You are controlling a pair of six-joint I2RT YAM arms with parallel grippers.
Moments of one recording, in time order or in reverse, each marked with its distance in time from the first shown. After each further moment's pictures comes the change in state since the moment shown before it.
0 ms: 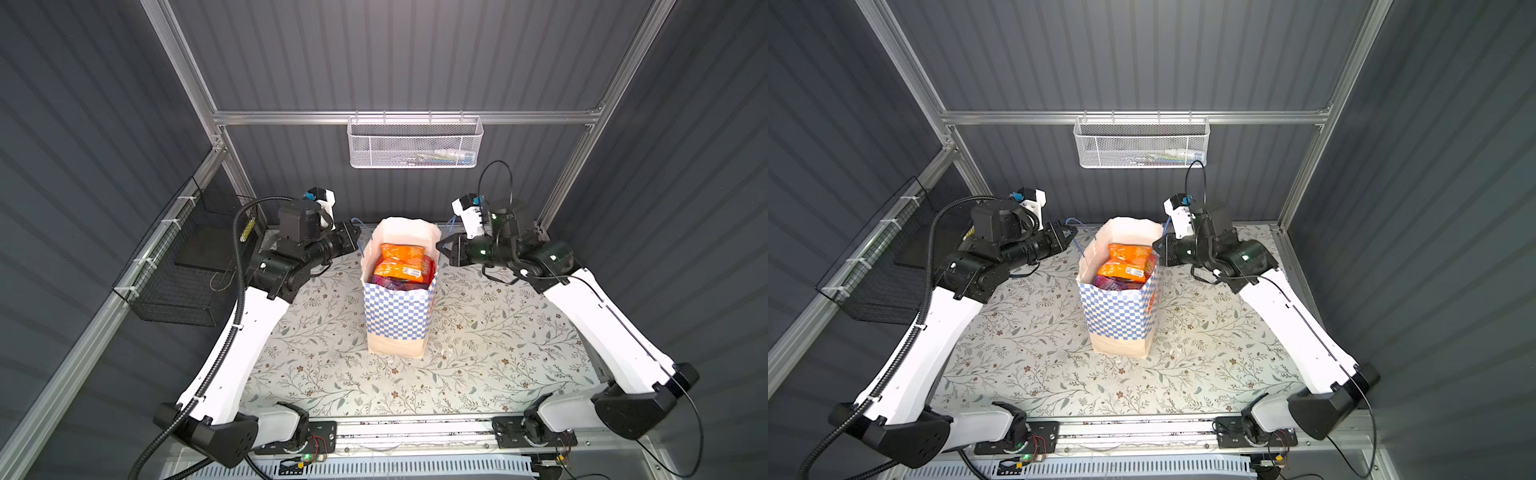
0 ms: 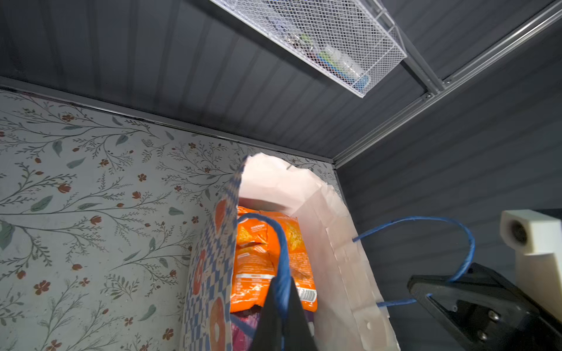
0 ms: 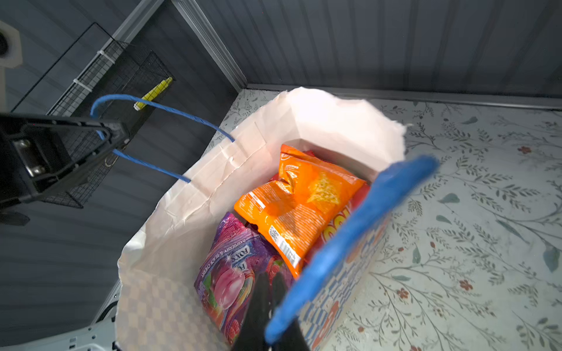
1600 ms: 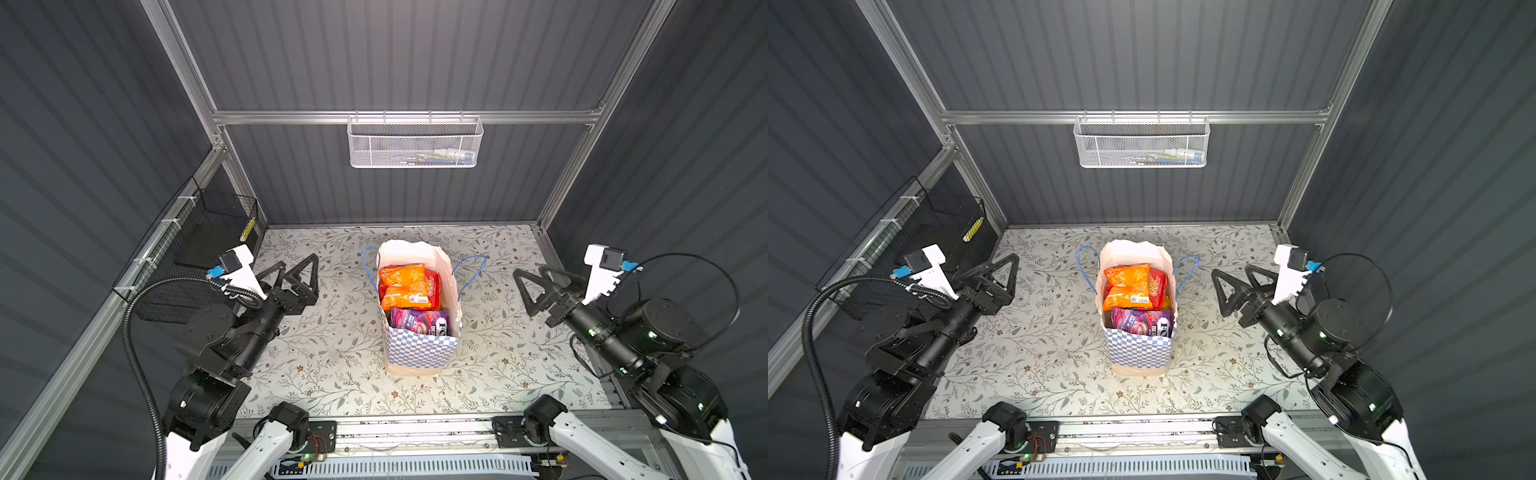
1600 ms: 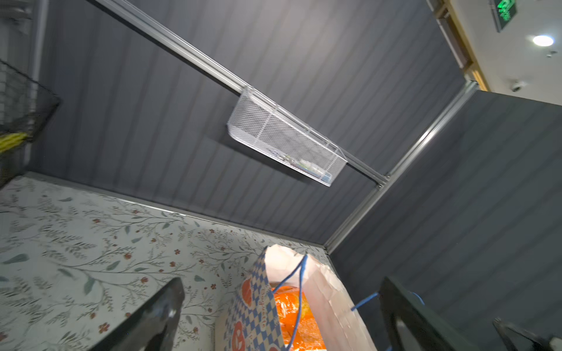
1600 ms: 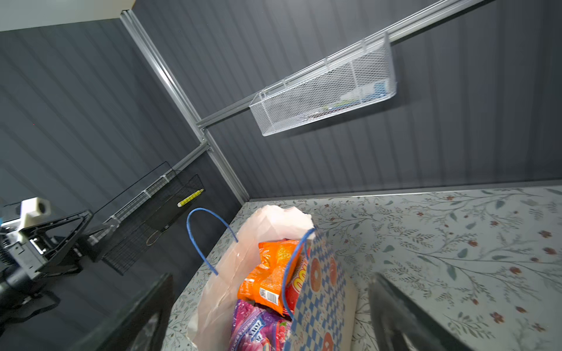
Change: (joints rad) left arm -0.003 -0.658 -0.422 0.148 -0.336 0.052; right arm -0.005 -0.750 -0.389 0.138 0.318 0.084
